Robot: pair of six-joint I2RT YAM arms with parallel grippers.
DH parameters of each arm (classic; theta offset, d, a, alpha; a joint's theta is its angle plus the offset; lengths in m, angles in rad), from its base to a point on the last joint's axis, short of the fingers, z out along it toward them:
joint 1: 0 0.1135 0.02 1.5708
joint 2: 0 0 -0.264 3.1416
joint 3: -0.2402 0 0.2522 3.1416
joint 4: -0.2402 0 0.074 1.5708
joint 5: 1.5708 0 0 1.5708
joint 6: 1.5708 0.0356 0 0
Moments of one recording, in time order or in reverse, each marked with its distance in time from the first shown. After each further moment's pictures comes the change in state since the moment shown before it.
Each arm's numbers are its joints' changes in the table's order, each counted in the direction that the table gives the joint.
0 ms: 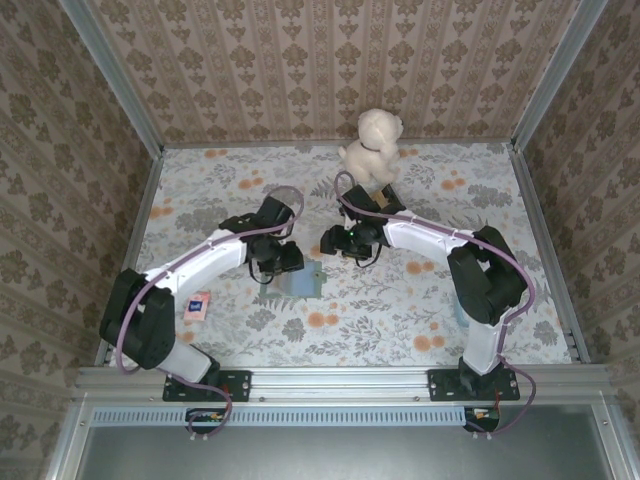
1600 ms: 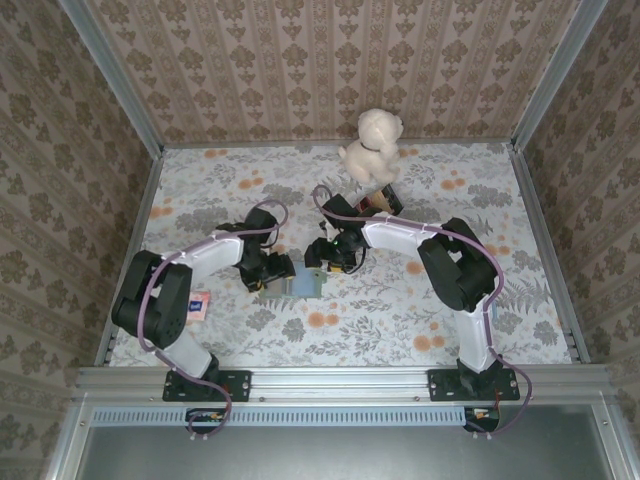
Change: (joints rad) left arm 0.142 -0.111 0.121 0.053 0.005 -0.031; right arm 0.059 -0.180 -0.103 -0.029 -0.132 -0.054
